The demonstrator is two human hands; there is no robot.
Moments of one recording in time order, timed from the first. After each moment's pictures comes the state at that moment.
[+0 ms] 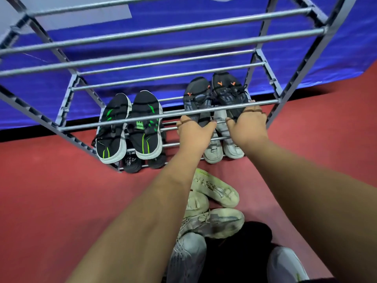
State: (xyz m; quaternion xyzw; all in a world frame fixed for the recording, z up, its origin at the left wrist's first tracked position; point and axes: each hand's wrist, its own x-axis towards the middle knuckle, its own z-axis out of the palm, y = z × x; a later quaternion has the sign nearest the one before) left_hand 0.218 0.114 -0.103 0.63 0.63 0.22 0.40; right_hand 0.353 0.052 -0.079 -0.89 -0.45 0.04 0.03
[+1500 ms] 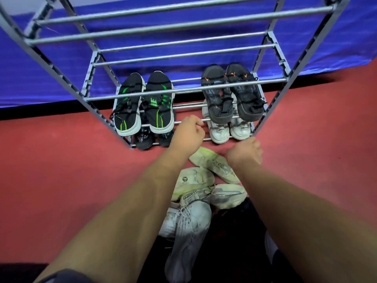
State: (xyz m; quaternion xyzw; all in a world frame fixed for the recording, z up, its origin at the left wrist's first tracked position) left_hand 0.125 0.067 -0.106 0.77 0.52 0.14 0.35; right_hand 0.270 -0.035 -0.140 -0.94 -0.20 0.25 0.12
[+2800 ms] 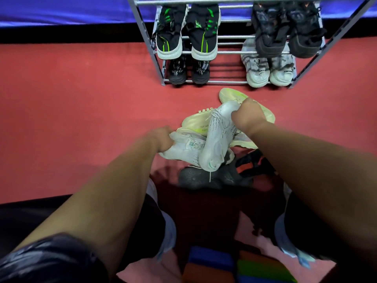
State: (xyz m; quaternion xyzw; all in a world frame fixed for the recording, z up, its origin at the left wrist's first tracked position) left_hand -0.137 -0.035 -0.183 0.71 0.59 -0.22 0.33; right_hand 0.150 -0.083 -0.145 -0.86 -0.39 0.31 0.11
